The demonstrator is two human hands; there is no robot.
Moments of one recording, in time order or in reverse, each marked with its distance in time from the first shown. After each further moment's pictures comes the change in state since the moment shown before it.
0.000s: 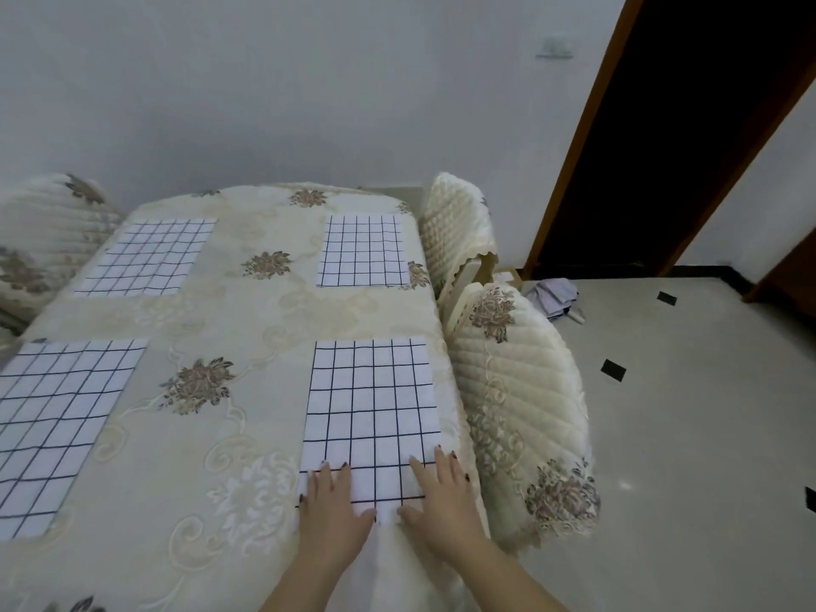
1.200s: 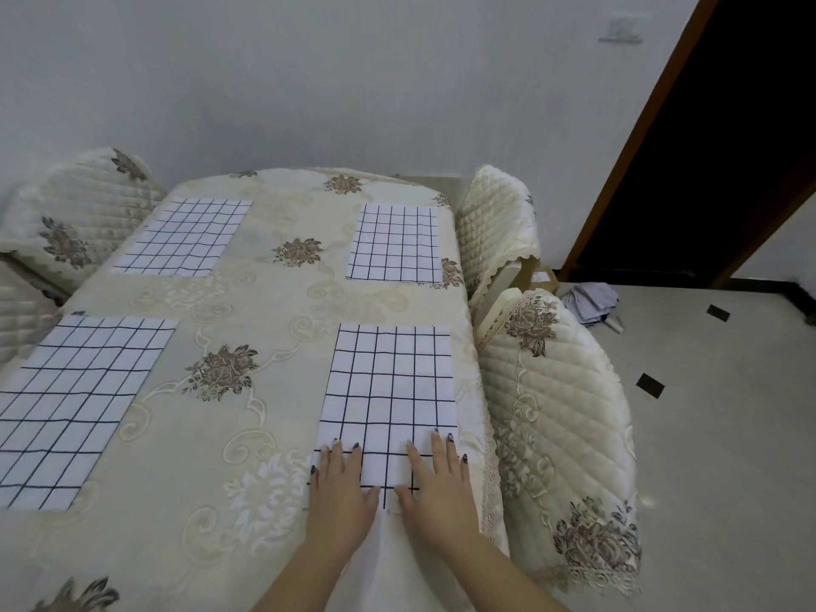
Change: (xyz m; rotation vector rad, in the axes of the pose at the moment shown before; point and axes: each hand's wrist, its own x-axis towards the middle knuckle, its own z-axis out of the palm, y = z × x) left_hand 0.038 -0.006 -0.002 0.025 0.104 -0.006; right_hand 0.044 -0.022 0.003 -0.081 0.047 -0.101
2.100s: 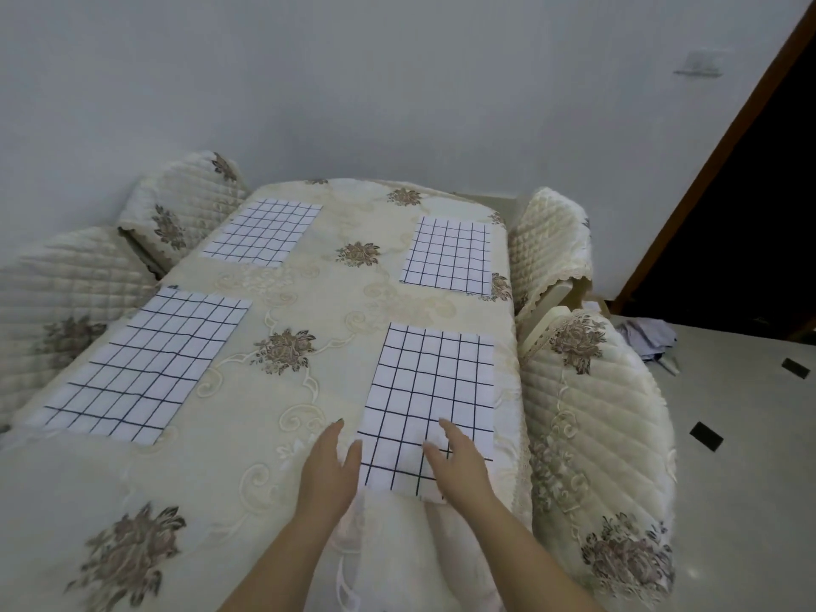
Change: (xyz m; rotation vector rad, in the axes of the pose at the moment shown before) left_hand -0.035 -0.037 -0.050 -0.667 0.288 -0.189; right_hand -0.005 -0.034 -0.034 0.607 0.003 0.040
